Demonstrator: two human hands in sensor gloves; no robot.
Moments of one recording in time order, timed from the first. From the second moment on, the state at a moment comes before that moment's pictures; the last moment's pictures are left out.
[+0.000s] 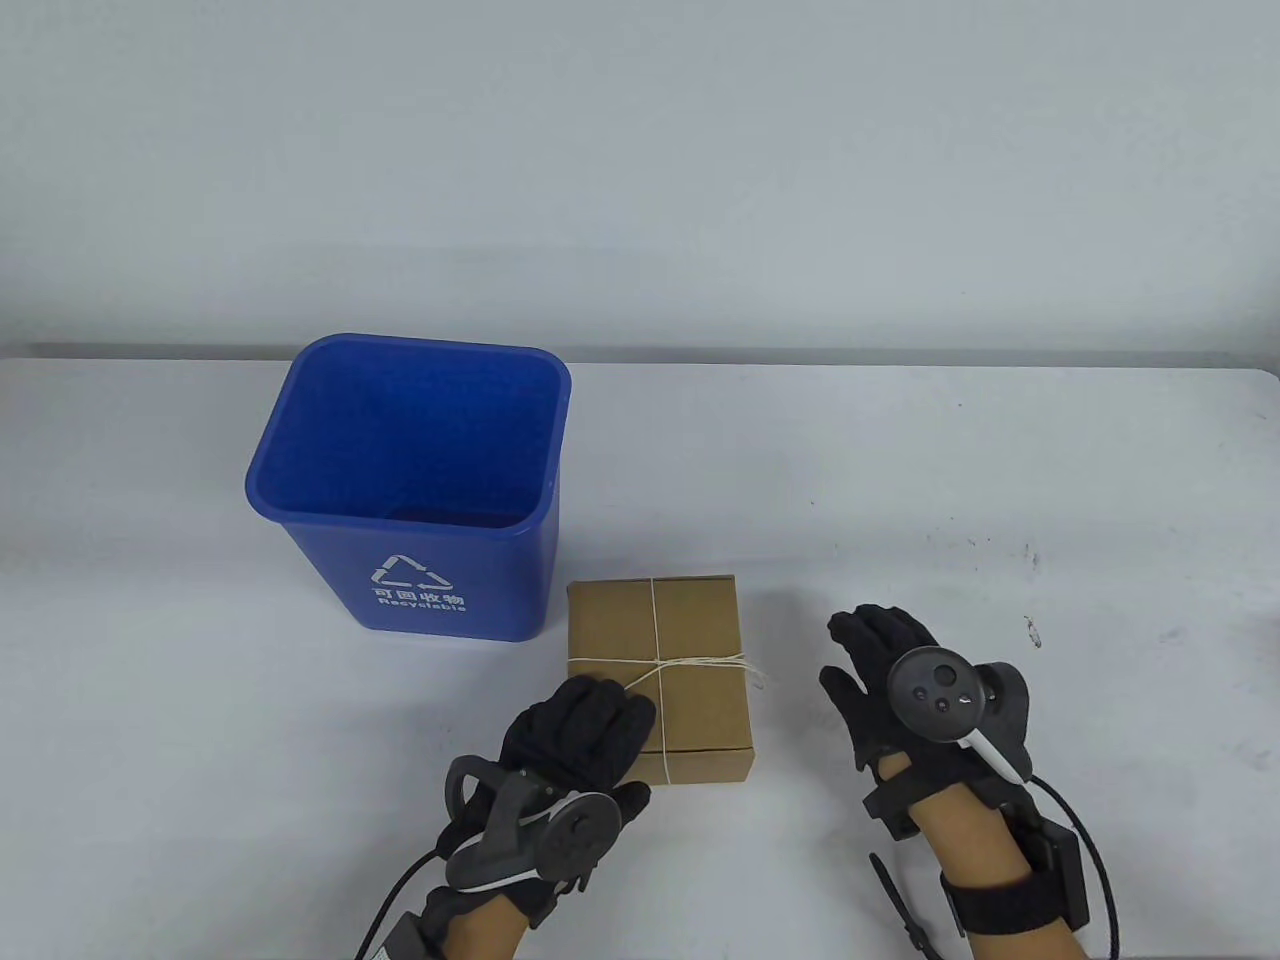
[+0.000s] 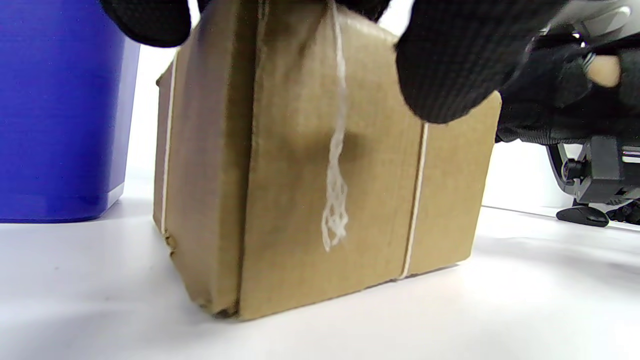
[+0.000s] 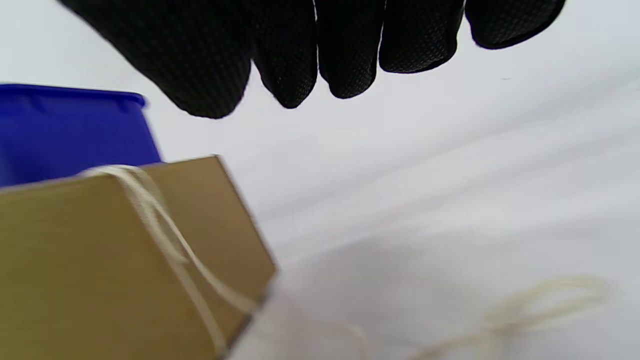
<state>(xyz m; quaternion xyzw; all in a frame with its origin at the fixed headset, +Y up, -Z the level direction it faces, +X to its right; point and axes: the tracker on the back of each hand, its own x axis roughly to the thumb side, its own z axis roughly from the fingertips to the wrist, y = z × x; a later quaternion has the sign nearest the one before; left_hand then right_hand) -0.095 -0.714 -0.206 0.08 -0.26 0.06 0.96 0.210 -0.701 -0.286 0.14 -0.07 0.96 0.24</state>
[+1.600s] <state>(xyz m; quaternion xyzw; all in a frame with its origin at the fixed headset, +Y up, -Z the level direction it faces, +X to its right) -0.159 -0.716 -0.220 0.07 -0.07 0.31 0.95 0.124 -0.721 -0.294 0.27 0.04 0.92 0.28</state>
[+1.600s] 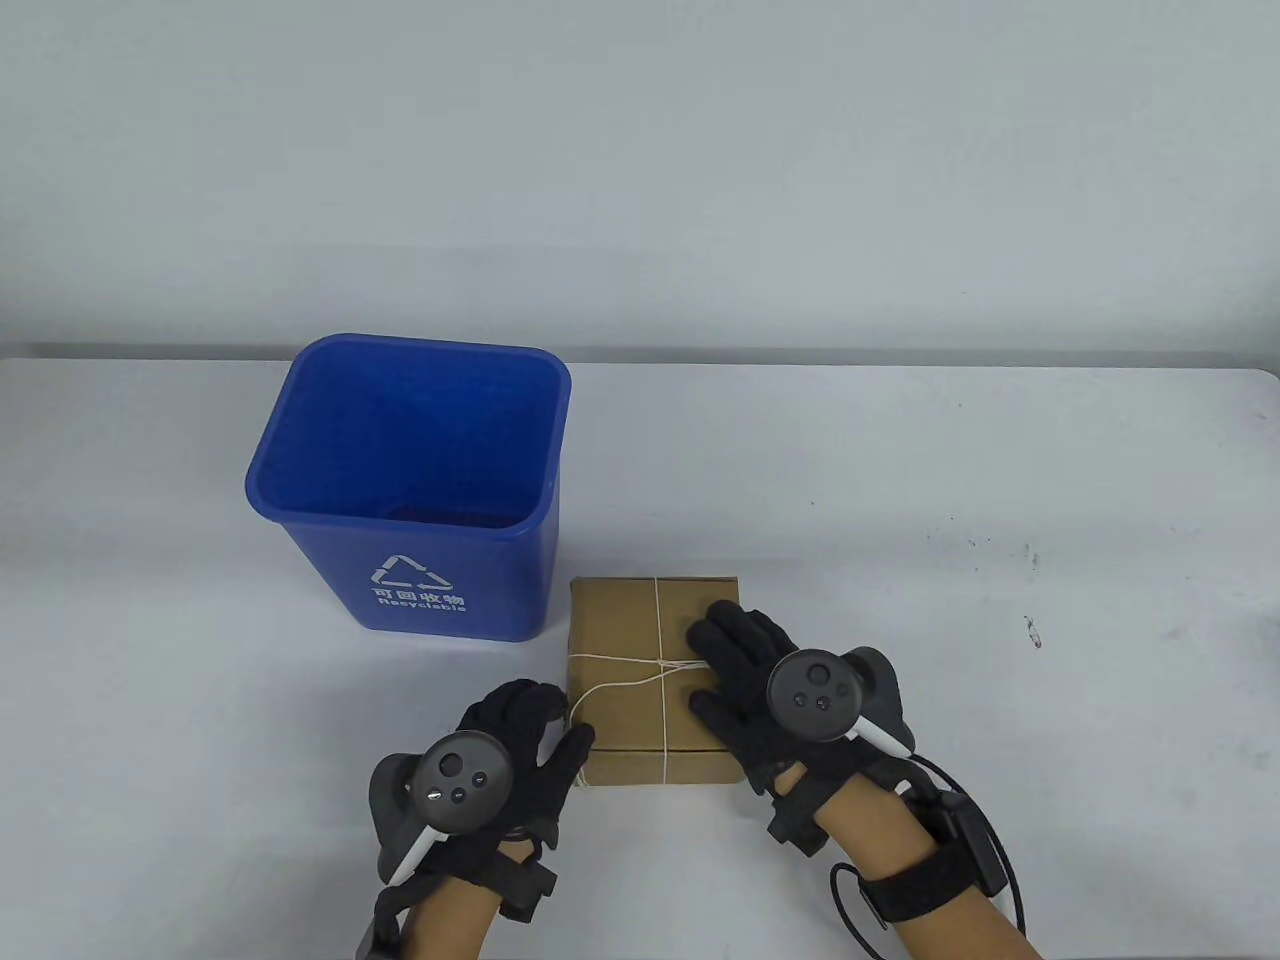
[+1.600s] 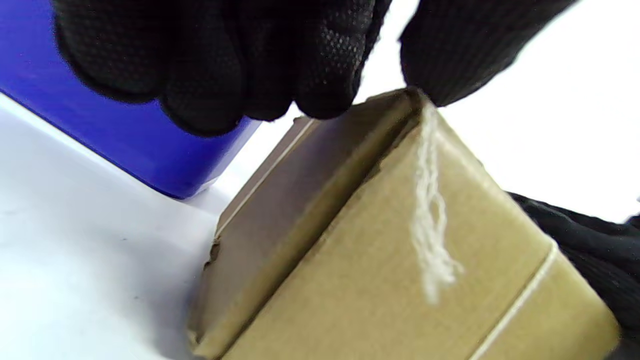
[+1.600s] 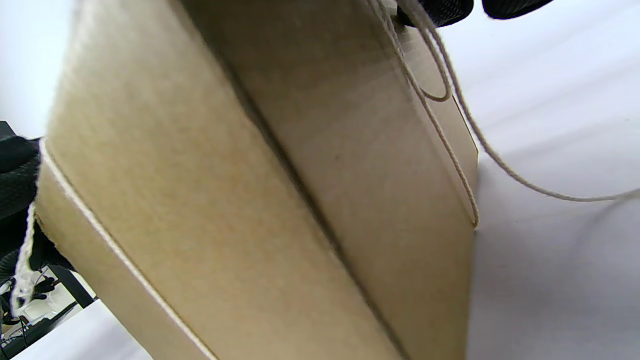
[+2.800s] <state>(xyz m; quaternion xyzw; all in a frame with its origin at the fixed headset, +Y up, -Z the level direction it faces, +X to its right) -0.187 -0.726 -0.238 0.06 0.01 0.22 0.97 0.124 -0.721 -0.290 0.27 0.04 0.92 0.27</state>
